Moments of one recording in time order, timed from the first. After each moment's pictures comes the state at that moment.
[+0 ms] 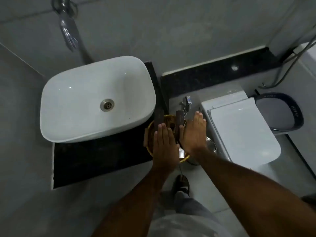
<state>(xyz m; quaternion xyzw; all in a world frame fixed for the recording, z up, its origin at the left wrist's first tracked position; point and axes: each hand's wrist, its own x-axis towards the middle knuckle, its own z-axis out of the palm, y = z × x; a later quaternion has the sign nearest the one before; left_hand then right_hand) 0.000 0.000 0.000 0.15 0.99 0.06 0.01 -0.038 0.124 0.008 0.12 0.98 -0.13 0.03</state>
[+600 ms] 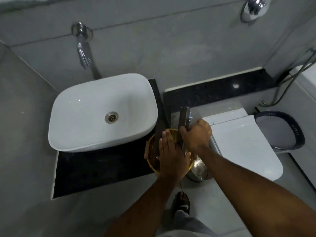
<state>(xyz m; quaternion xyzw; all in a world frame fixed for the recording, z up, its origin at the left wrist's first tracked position) -0.009 0.031 0.039 0.13 0.98 0.17 -0.05 -0.077 0.146 0.042 0.18 0.95 -0.26 -0.03</state>
